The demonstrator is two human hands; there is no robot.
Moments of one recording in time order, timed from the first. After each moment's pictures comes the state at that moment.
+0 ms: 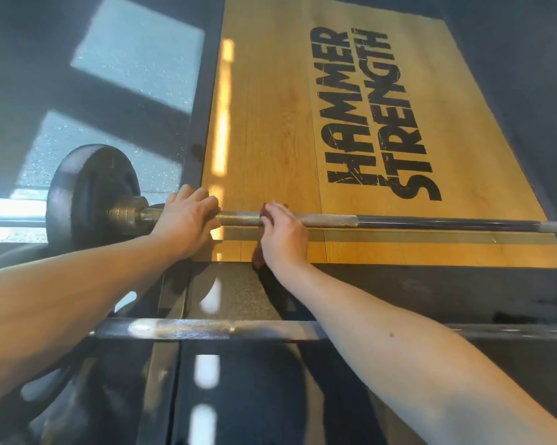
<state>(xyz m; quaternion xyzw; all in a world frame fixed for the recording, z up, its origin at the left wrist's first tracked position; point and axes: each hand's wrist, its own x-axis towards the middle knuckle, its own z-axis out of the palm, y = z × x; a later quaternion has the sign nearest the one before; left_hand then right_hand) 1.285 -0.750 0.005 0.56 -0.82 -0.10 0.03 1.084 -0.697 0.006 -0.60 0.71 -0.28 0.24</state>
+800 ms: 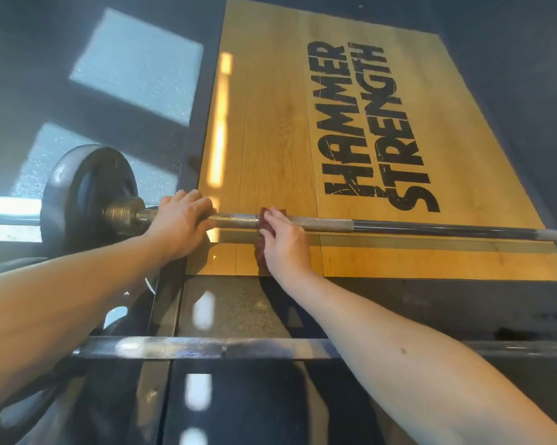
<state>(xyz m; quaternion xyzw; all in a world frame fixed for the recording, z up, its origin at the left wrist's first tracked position) 1.284 -0.777 0.001 0.58 -0.81 -0.12 0.03 1.069 -0.708 0.008 -0.61 0.69 -0.28 0.28</state>
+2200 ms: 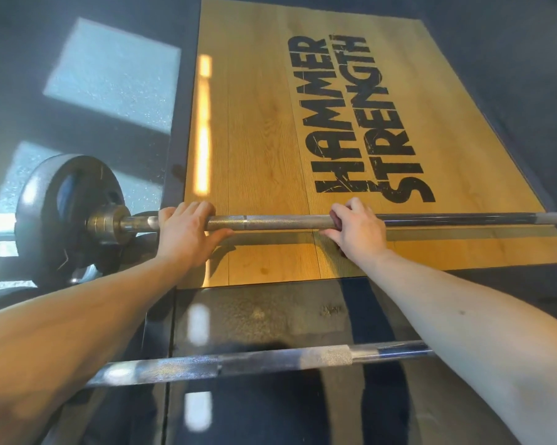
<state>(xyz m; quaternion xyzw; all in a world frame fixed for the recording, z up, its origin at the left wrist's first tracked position) 1.248 -0.780 -0.026 0.61 -0.78 -0.10 0.13 0.910 -0.737 0.002 -0.69 0.72 -0.04 0.08</state>
